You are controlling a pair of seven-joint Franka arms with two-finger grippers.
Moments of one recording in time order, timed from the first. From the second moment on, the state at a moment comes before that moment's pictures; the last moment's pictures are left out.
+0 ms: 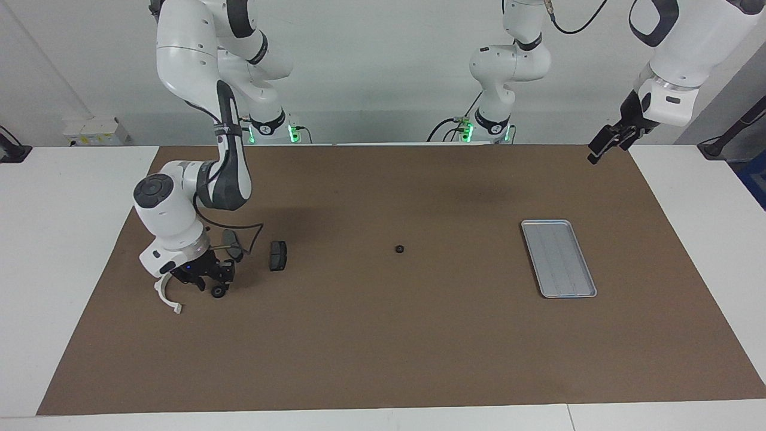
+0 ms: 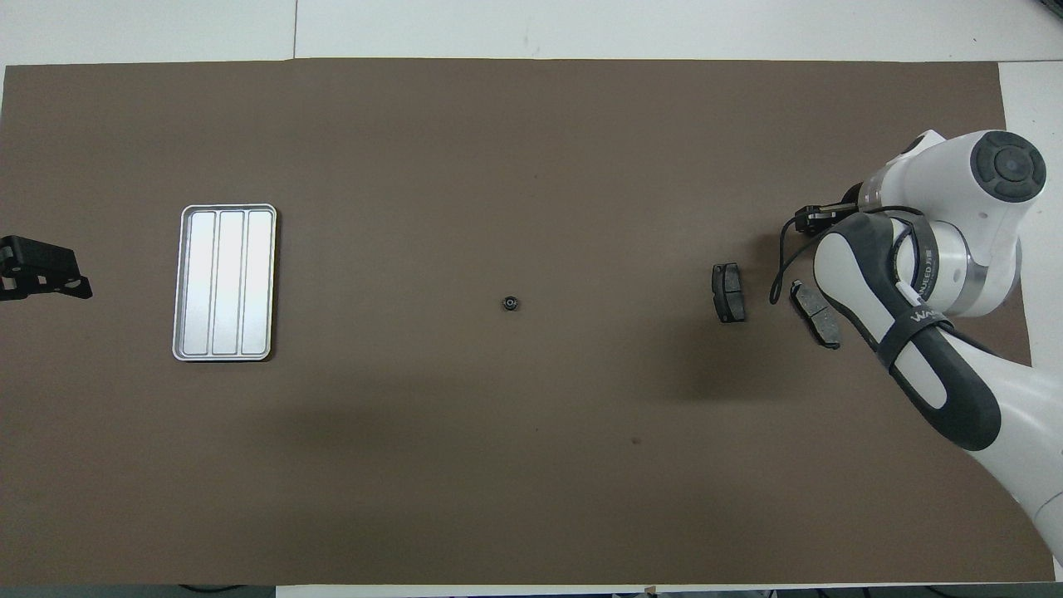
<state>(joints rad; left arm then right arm) -0.06 -0.10 0.09 -1.72 0.01 1.57 -0.30 0.06 0.40 -0.12 -1.88 0.05 2.38 -0.11</state>
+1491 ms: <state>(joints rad) -0.01 -0.03 0.01 -1.67 -0.01 1.67 -0.24 0.72 0.47 -0.29 -1.15 0.09 1.75 0.33</state>
